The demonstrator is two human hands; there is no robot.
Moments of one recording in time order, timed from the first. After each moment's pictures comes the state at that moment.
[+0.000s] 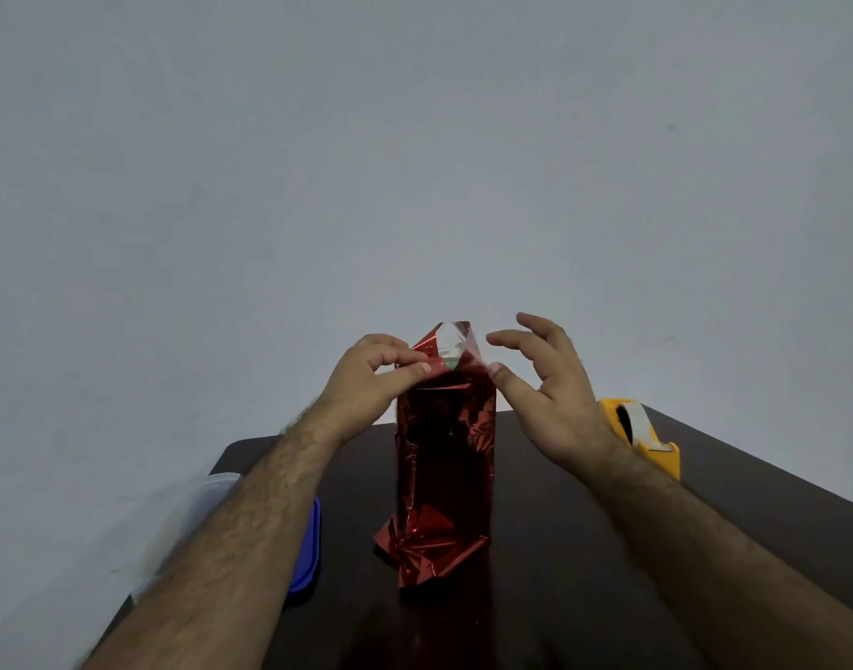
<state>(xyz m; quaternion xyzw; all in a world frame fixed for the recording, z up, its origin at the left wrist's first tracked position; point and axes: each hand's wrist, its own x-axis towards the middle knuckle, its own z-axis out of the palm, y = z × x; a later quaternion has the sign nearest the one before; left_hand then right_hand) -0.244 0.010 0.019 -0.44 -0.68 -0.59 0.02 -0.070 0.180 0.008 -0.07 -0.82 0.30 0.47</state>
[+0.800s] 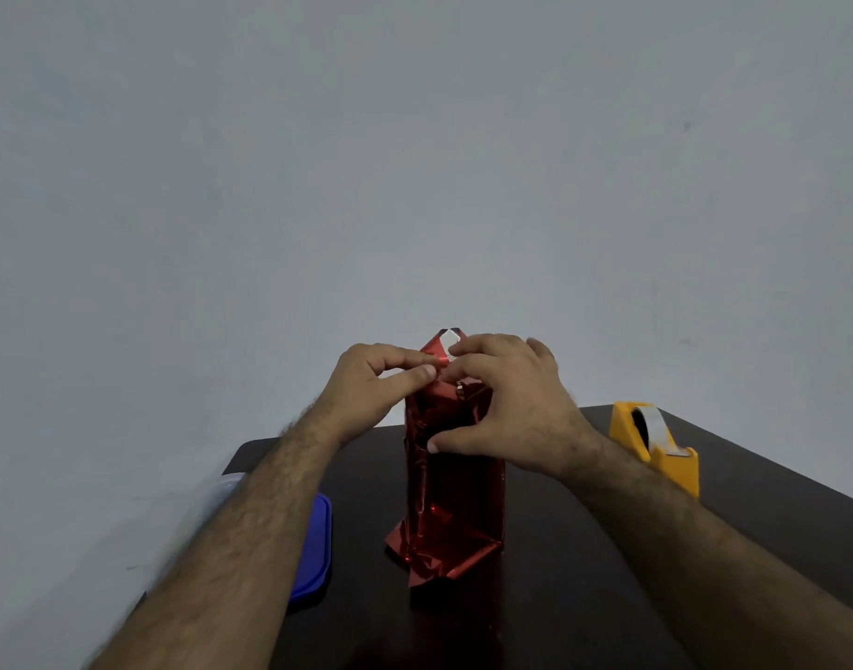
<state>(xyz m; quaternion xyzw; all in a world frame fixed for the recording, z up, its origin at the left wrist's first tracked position) -0.247 -0.005 0.019 -0.50 -0.66 -0.57 0.05 -0.081 0.146 0.030 -0.03 -0.93 0.07 0.36</state>
